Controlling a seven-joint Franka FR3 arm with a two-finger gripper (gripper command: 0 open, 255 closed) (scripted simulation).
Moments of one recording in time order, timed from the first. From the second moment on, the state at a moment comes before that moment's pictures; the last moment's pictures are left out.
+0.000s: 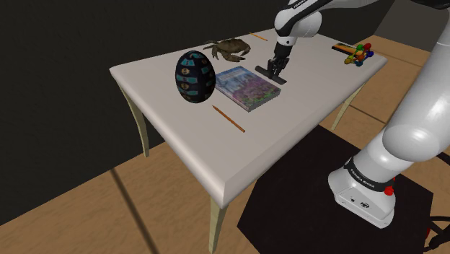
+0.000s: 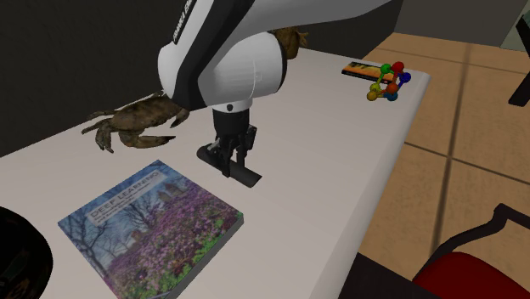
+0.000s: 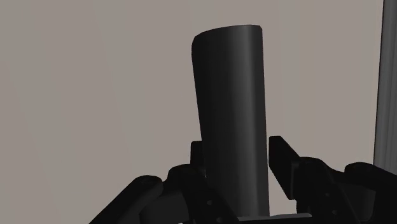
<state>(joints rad) -0.13 0.25 -0.24 -2.06 0.17 2.26 -0.38</state>
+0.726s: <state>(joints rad) -0.13 0.21 -0.24 -2.03 0.16 2.19 -0.36</state>
